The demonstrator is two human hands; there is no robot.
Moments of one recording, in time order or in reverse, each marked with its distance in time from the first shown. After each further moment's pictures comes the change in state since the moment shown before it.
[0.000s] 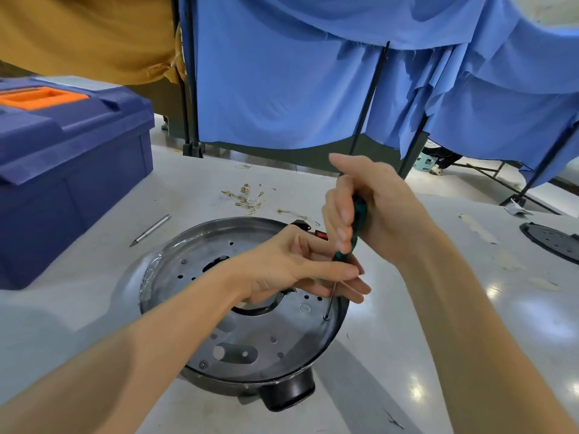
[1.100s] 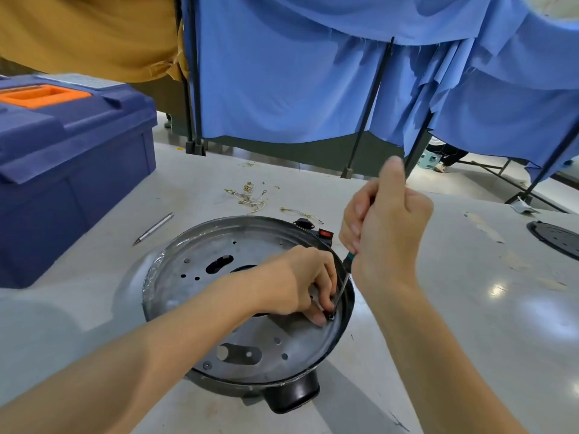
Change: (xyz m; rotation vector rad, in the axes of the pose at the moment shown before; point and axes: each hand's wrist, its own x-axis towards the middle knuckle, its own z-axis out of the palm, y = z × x) left_hand 0.012 -0.014 0.000 0.834 0.122 -0.144; right_hand -0.006 0.029 0.031 0.076 0.689 -0.279
